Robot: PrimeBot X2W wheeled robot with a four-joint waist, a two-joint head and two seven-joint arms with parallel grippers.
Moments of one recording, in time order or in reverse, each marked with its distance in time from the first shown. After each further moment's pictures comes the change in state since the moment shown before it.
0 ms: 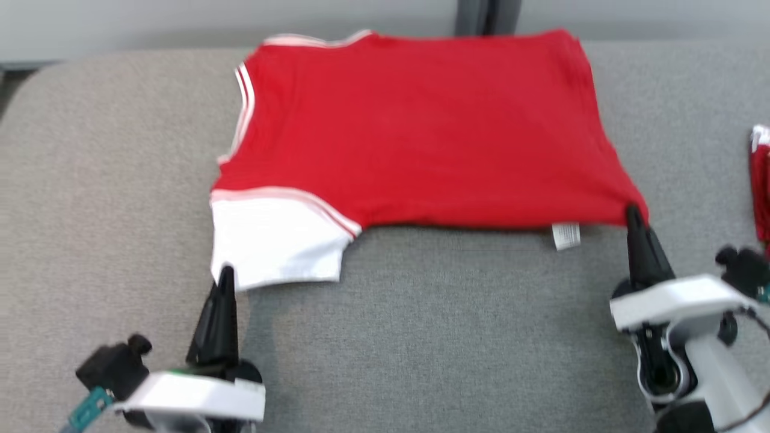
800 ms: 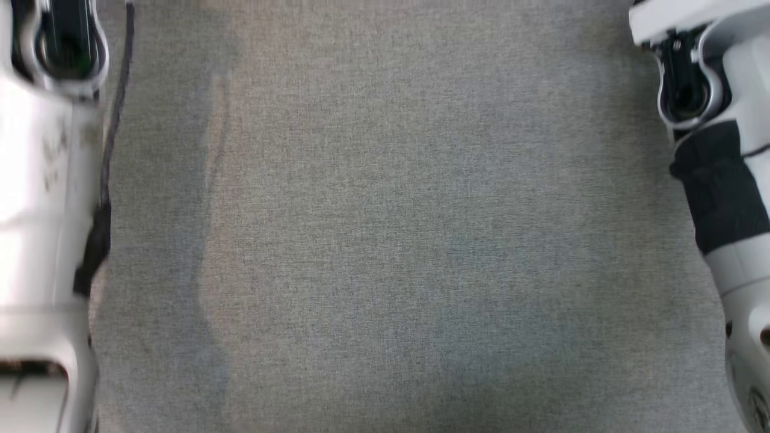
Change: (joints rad) left arm -1.101 0.067 0.049 0.513 -0.055 -0.143 0.017; right arm -0.789 0.022 0.041 0.405 -0.155 0.000 0.000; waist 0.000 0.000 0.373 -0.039
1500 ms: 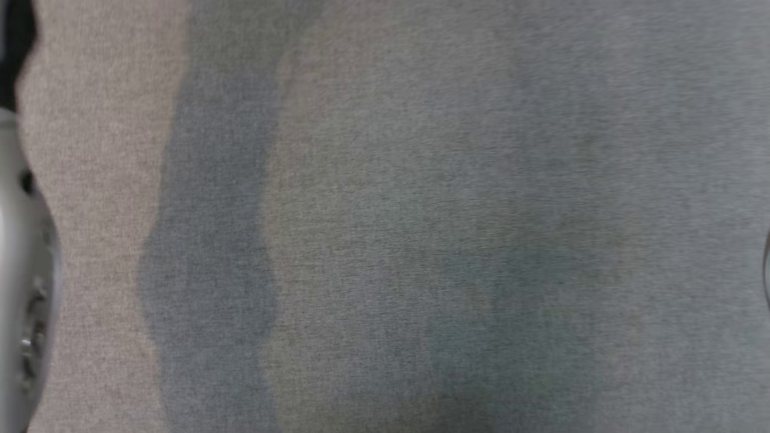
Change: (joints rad) left arm -0.548 -0.086 -0.015 0.218 0.208 0.075 0.062; right arm -0.389 0.053 -0.267 0.037 -0.288 0.000 0.025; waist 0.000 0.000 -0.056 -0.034
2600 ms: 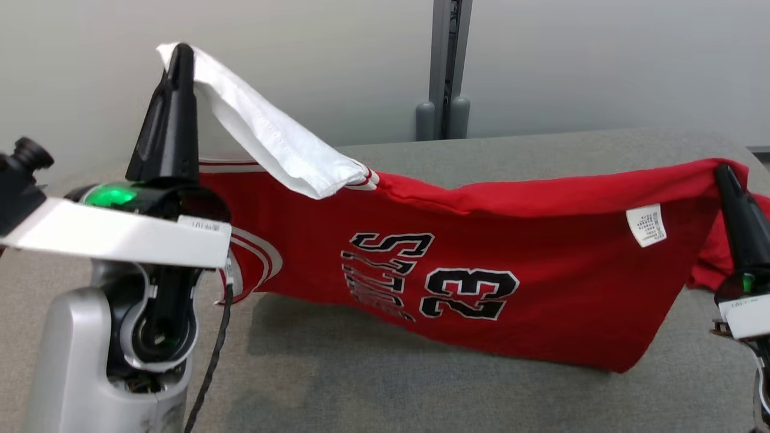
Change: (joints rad) left arm 1.340 -0.006 0.065 -1.143 -0.181 0.221 0.287; right arm 1.447 -0.011 -0.117 -1.218 0.445 0.000 0.495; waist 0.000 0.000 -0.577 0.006
